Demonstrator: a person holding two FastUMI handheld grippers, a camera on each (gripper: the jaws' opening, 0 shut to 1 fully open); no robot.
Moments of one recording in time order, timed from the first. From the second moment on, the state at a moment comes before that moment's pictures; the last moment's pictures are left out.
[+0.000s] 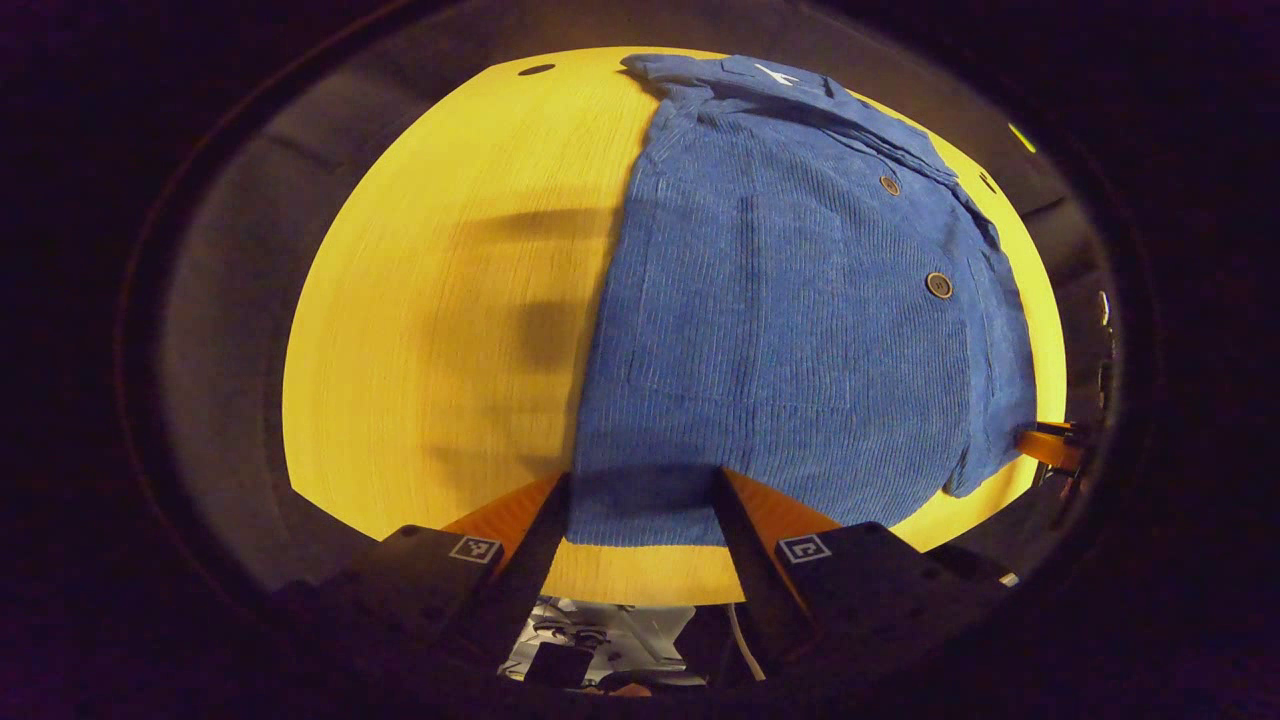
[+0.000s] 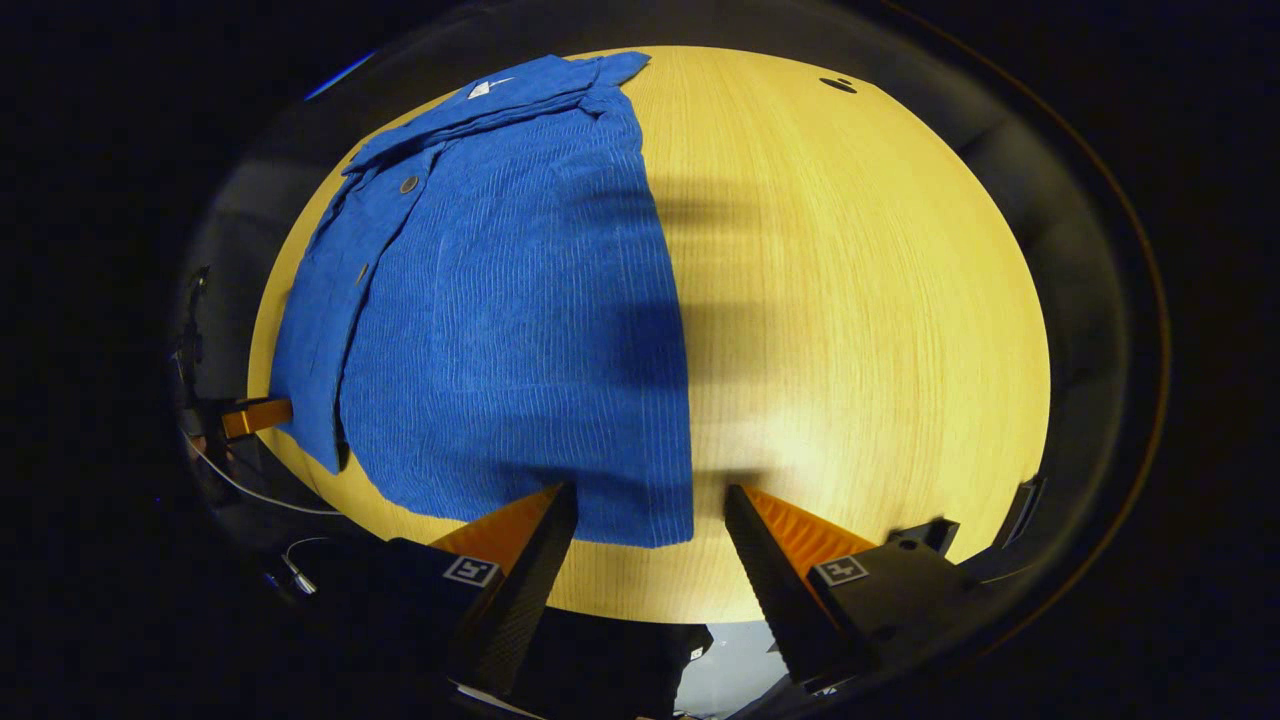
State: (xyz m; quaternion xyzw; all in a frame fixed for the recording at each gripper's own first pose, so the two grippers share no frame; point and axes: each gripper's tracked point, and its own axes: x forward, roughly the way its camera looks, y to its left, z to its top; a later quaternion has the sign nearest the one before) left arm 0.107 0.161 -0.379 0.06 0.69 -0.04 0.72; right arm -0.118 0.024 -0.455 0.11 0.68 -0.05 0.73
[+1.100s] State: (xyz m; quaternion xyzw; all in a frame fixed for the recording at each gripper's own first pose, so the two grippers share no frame) left arm 0.172 0.098 -0.247 -0.07 0.56 -0.18 0.81; right arm 0.004 0.049 -0.309 0.18 0.51 -0.01 0.84
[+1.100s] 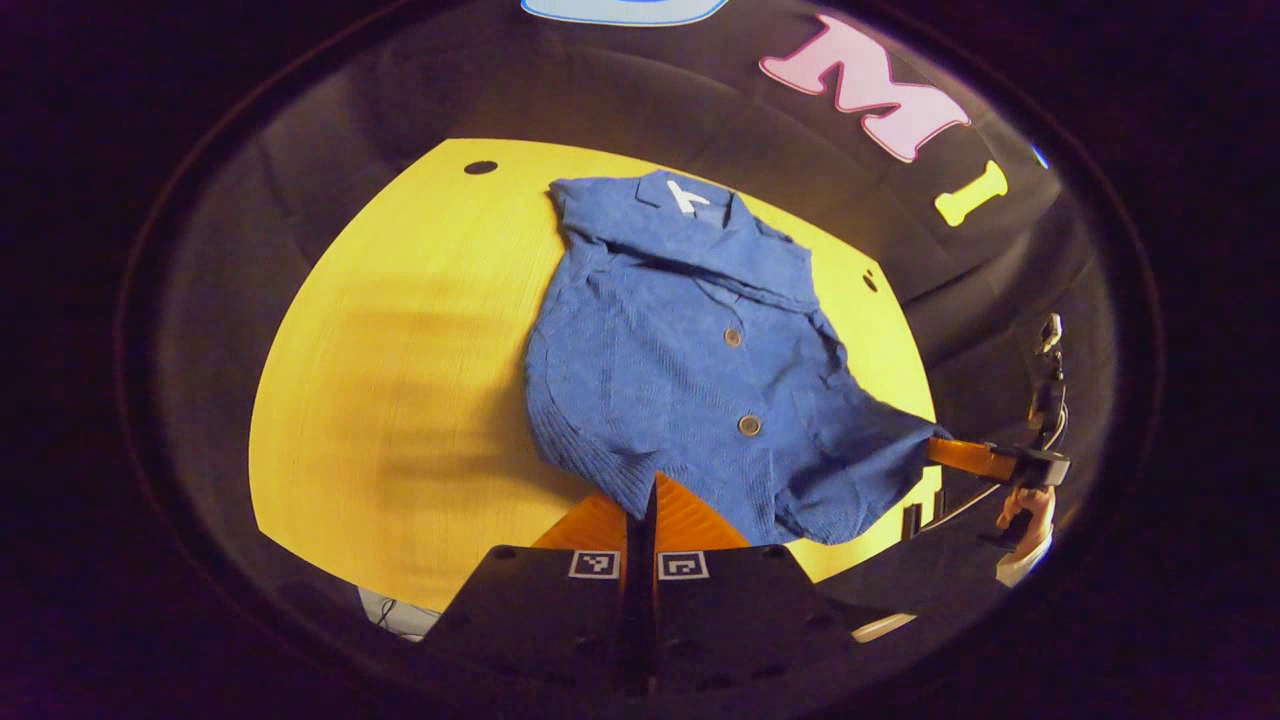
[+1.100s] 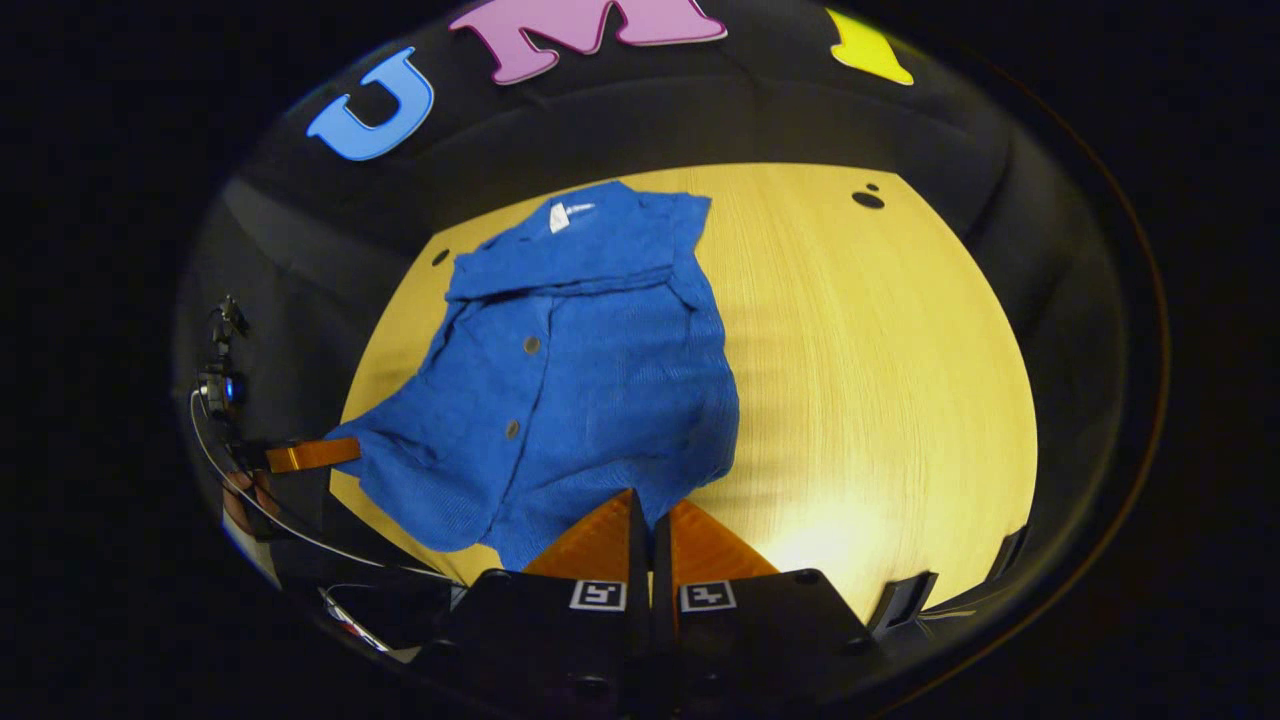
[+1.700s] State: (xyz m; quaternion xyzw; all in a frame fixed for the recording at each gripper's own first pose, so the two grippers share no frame) left arm 0.326 0.097 -0.135 -0.05 0.47 -0.18 0.86; right arm 0.190 0.013 -0.185 0.18 0.35 -0.07 0.92
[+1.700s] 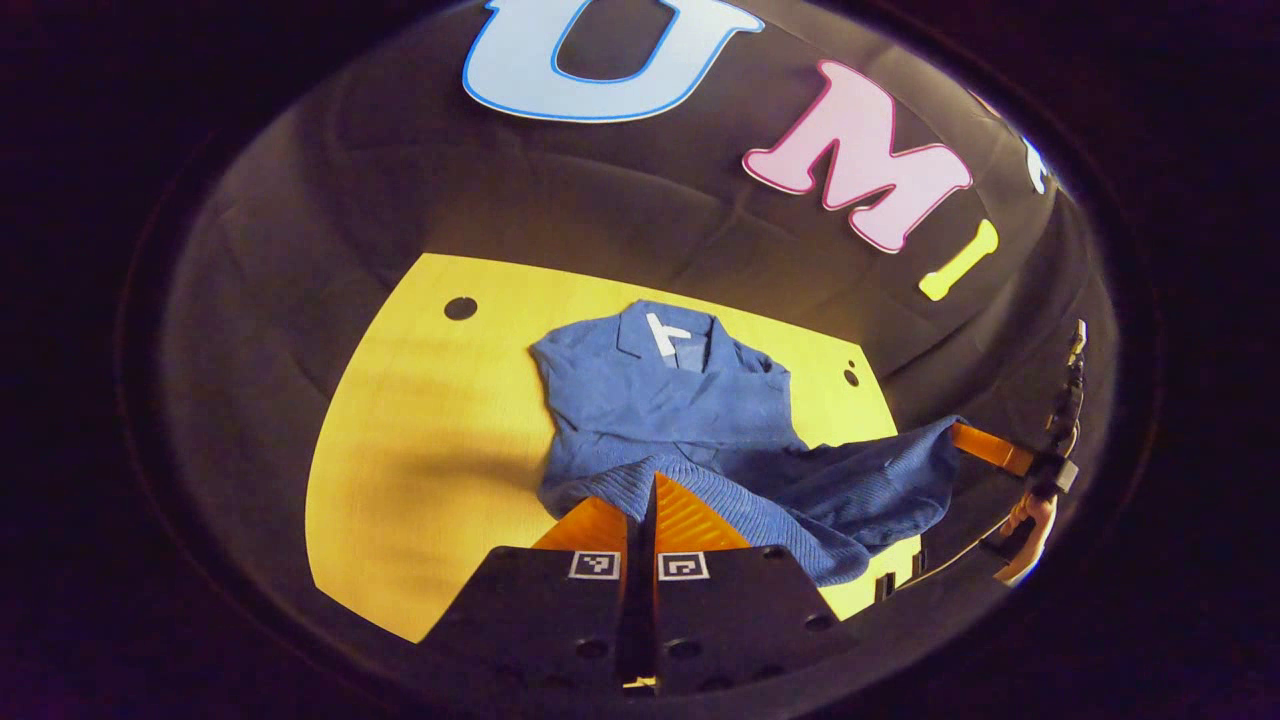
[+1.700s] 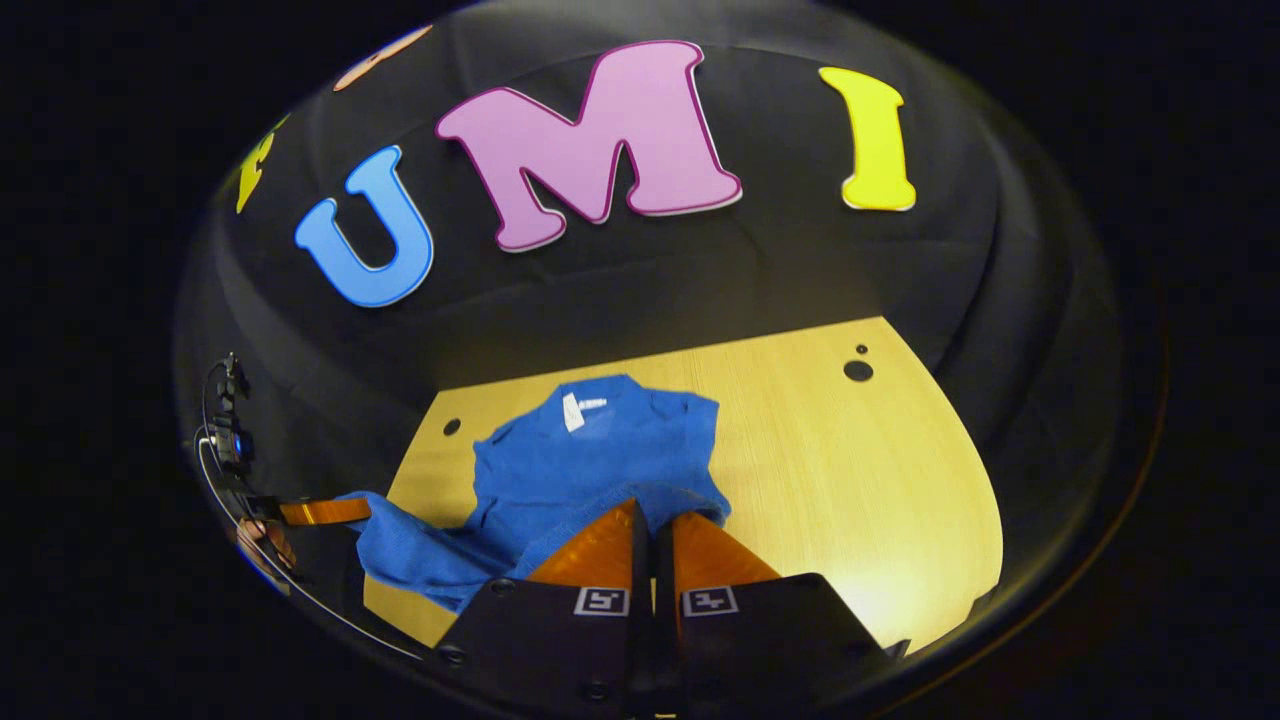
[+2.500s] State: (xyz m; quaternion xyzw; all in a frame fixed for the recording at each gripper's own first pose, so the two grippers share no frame) left arm 0.553 0.072 -0.283 0.03 0.49 -0.07 0.87; right arm 0.428 -0.059 -0.410 0.18 0.41 -0.10 0.89
